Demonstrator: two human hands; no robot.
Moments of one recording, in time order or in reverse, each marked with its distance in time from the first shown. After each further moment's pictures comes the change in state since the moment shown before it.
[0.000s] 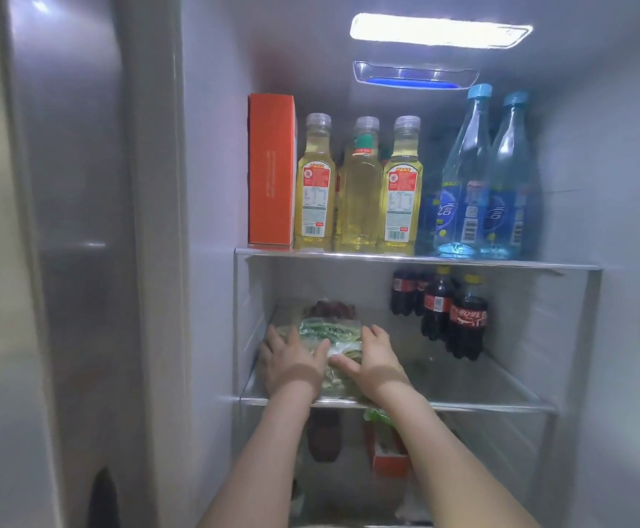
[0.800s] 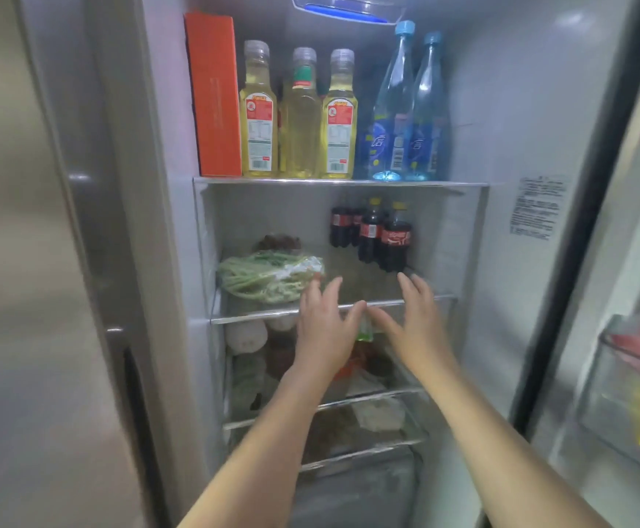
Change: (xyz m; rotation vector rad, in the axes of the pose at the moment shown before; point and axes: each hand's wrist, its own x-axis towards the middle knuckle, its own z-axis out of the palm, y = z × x) left_hand -0.133 0.027 -0.007 -0.271 -0.231 0.507; right_hand -0.156 0.044 -0.057 -0.053 0.433 0.018
